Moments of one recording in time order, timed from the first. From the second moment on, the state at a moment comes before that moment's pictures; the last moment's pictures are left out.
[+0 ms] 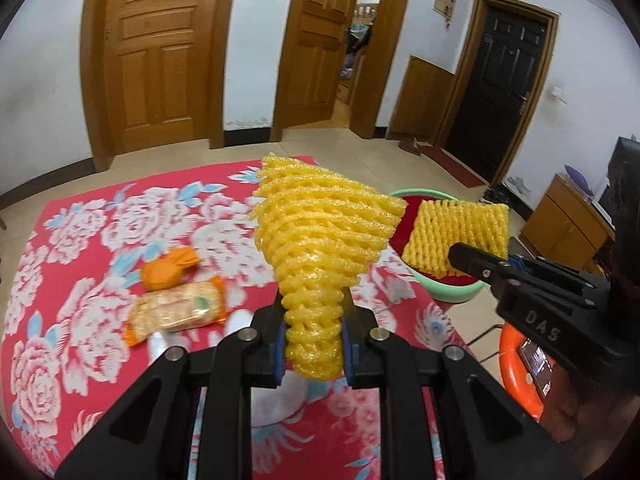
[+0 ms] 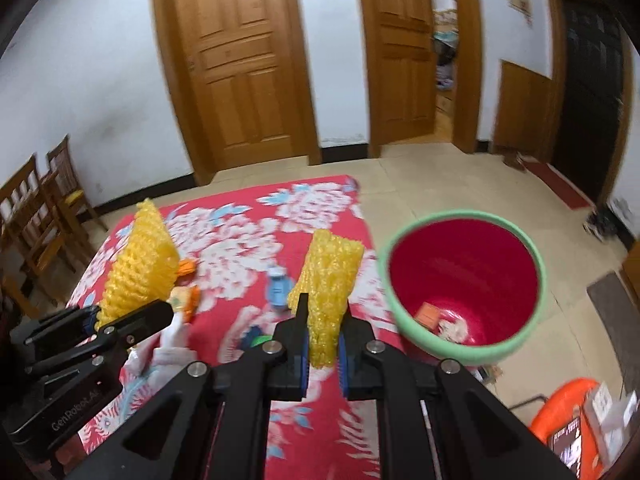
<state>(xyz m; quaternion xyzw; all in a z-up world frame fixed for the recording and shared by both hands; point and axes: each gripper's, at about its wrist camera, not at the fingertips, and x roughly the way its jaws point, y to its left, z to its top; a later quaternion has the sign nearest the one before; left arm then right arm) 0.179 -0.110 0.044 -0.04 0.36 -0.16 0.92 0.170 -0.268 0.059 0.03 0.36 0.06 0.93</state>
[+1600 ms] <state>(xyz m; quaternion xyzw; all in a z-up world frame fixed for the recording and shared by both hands) 0.298 -0.290 0.009 0.01 0.39 -0.25 0.88 0.234 -0.414 0.018 0.06 0.37 -0.06 0.92</state>
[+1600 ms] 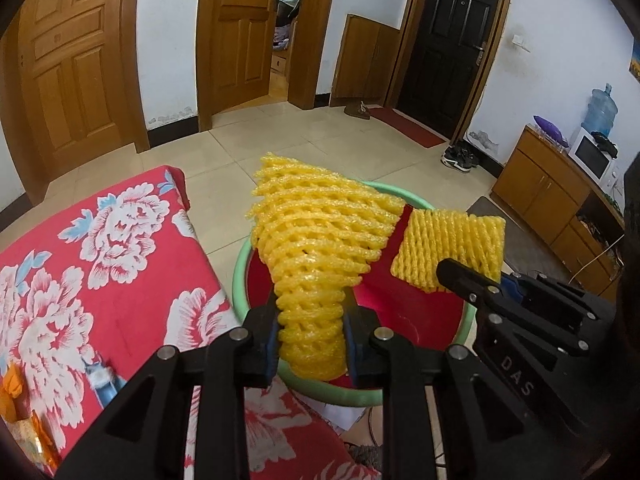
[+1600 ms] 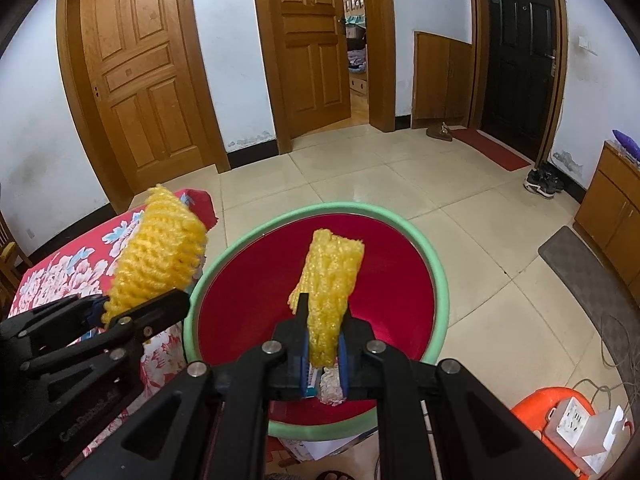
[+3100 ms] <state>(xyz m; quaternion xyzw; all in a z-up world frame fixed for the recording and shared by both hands) 0.240 -0.228 0.059 0.00 0.35 -0.21 0.91 0.183 -0.384 0.064 0.07 0.35 -0.07 0.93</state>
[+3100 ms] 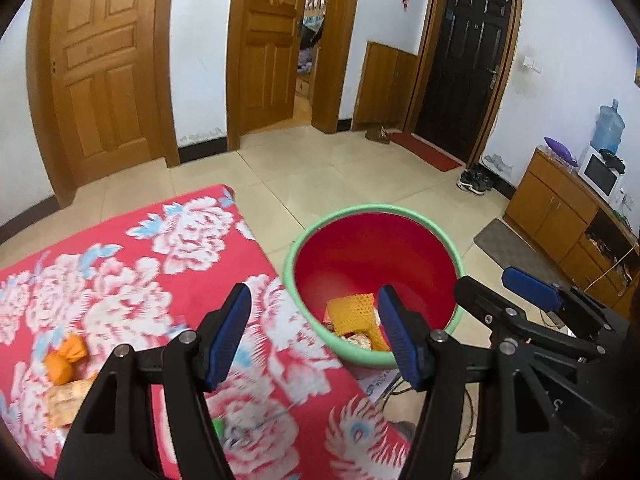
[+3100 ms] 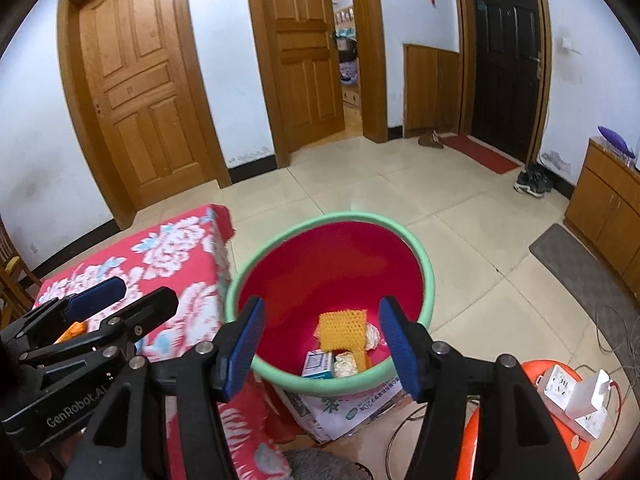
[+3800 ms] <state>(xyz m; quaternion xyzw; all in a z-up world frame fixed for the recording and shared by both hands) 0.157 -0.082 0.061 -0.02 0.33 -0.10 0.94 0.142 -0.242 0.069 0.01 0.34 0.03 0.94</state>
